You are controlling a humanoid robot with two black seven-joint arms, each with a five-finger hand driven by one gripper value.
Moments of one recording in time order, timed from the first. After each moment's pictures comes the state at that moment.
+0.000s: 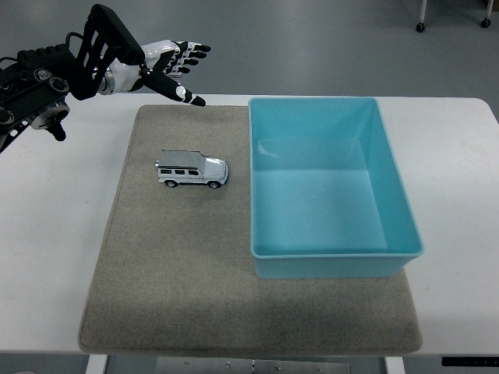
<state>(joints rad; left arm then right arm) -1.19 0.49 -0.20 -0.78 0.70 -0.29 -0.19 0.07 0.00 -0.02 0.11 -0.03 0.15 0.06</state>
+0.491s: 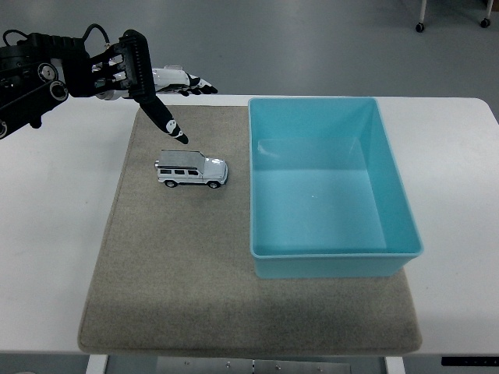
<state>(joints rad) -1.25 0.55 -0.20 -0.88 1.19 -0.50 -0.18 0.07 0.00 -0.02 0.11 -0.03 0.15 0.06</state>
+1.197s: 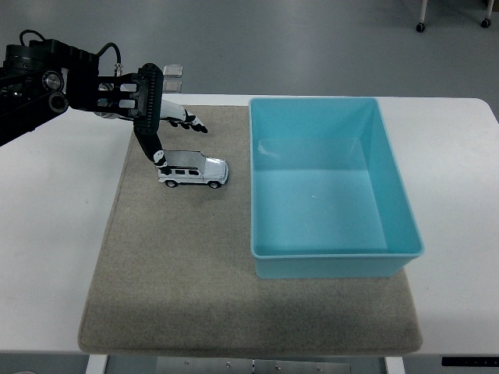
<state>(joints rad) -1.26 0.60 -0.20 -1.06 1.26 -0.60 0.00 0.07 0.00 -0.02 0.11 -0.03 0.15 0.06</state>
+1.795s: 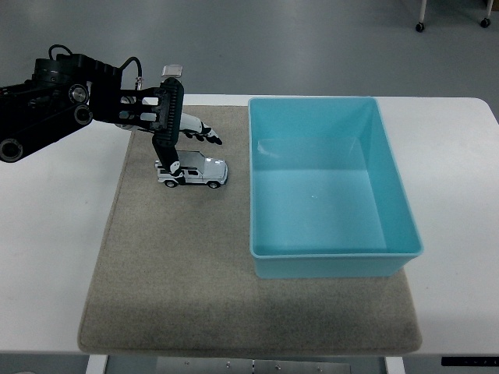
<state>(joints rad) -1.23 0.52 -0.20 -1.03 1.27 -0.59 0.02 0.07 0.00 -0.02 0.11 -0.03 0.15 0.06</state>
